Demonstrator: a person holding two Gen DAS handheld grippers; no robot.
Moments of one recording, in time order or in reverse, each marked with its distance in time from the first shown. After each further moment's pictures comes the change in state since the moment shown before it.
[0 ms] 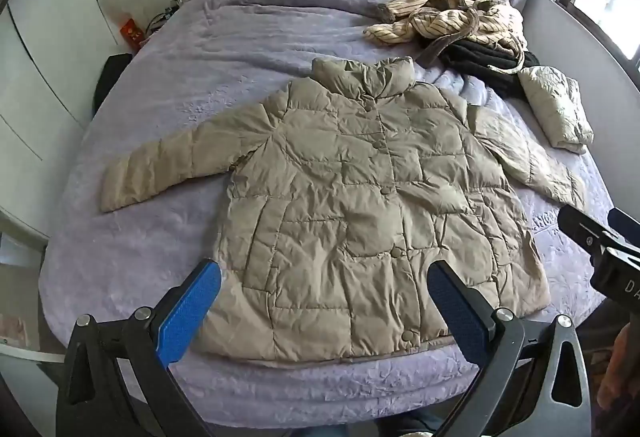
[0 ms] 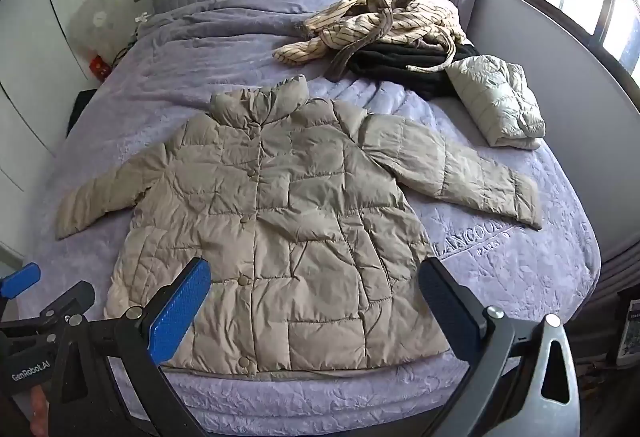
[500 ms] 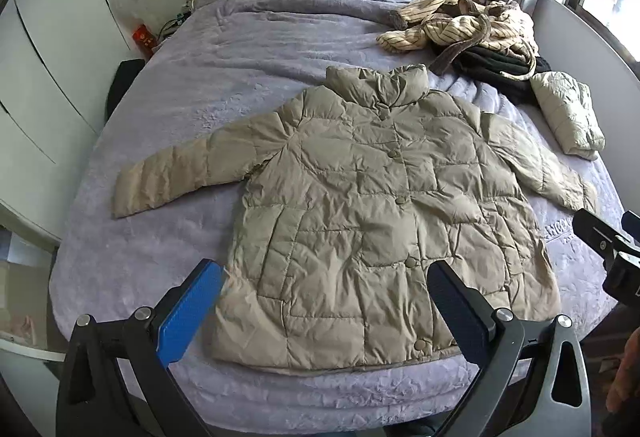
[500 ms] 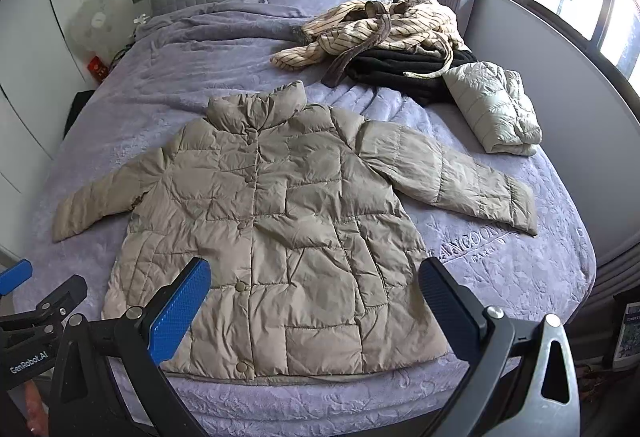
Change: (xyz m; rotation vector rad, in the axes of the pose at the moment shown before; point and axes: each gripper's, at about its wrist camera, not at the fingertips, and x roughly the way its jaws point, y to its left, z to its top) left arm 0.000 0.004 0.005 -0.007 -0.021 0.051; right arm -0.002 0.003 0.003 -0.007 -0.013 -0.016
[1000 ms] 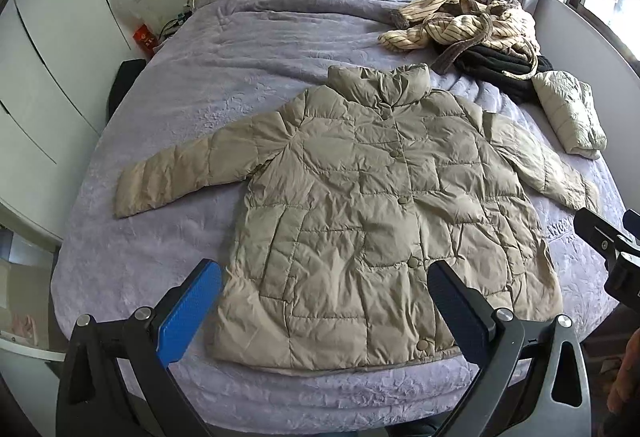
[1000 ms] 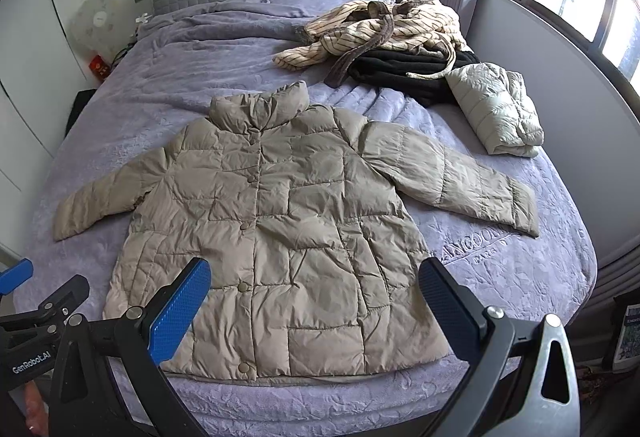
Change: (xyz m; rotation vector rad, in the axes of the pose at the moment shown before) left arm 0.001 0.002 -0.001 -0.005 0.001 0.005; right arm 0.001 0.002 0.001 -0.001 0.002 -0.001
